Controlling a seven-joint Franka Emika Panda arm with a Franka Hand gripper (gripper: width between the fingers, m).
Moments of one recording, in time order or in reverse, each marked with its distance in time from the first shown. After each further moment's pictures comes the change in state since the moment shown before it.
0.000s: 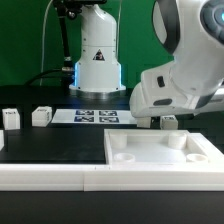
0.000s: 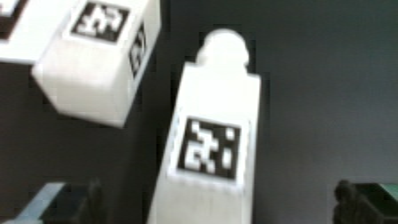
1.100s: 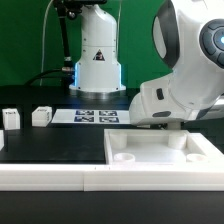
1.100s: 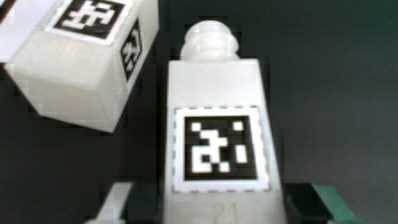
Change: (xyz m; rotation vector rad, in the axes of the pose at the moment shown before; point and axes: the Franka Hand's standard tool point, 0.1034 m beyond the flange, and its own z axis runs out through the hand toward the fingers) arm 0.008 0.001 0.011 0.003 -0.007 -0.006
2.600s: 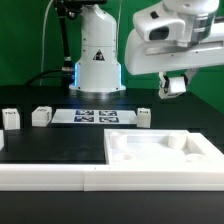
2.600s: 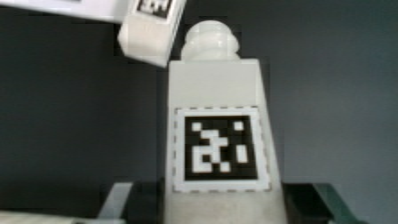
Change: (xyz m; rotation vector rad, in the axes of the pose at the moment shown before) arm -0.048 0.009 -0.096 -0.023 0.471 -0.055
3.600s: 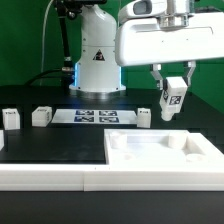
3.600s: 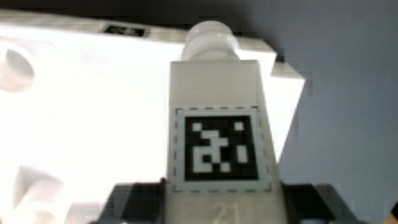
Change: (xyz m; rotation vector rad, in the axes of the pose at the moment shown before) arm 0.041 0.023 -0.027 -0.044 0.661 -0.027
